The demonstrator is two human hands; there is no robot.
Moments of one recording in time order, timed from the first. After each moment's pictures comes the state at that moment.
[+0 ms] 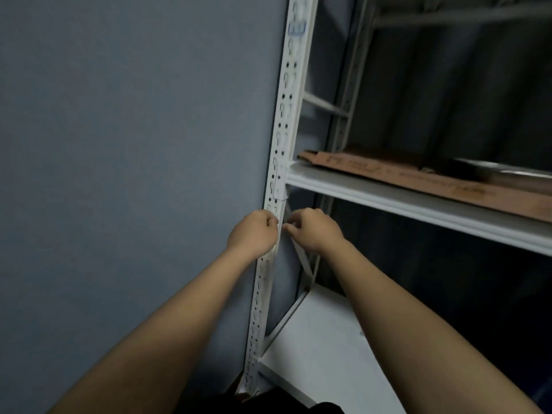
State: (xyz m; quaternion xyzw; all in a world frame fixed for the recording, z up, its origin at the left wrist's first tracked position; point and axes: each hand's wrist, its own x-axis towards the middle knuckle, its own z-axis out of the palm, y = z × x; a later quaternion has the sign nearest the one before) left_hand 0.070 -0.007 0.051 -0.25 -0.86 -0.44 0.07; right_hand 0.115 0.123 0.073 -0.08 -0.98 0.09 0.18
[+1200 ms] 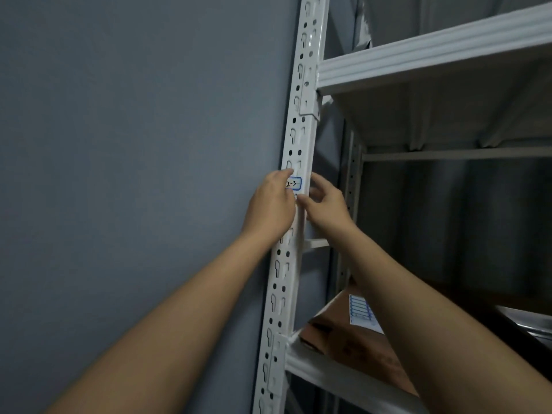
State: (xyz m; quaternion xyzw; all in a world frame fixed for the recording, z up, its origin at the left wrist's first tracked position) left_hand -0.068 0.063 0.334 -0.36 -0.70 -0.46 0.41; right_hand -0.041 0.177 0.339 0.10 -0.77 0.45 0.45
